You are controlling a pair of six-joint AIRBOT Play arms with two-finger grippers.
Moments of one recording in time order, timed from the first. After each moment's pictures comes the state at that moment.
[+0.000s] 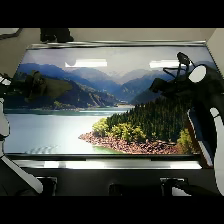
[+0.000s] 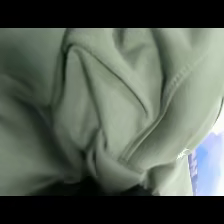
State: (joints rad) left arm 0.42 -2.11 2.00 1.08 -0.93 -1.96; right arm 0.01 -1.38 1.44 -1.24 1.13 1.69
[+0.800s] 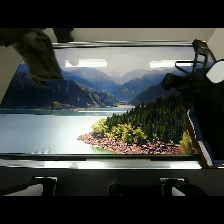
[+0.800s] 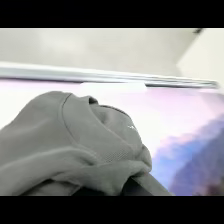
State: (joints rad) left arm 0.09 -1.33 2.01 0.91 -1.16 -1.37; right arm 0.01 -1.19 1.48 -1.42 1.23 1.69
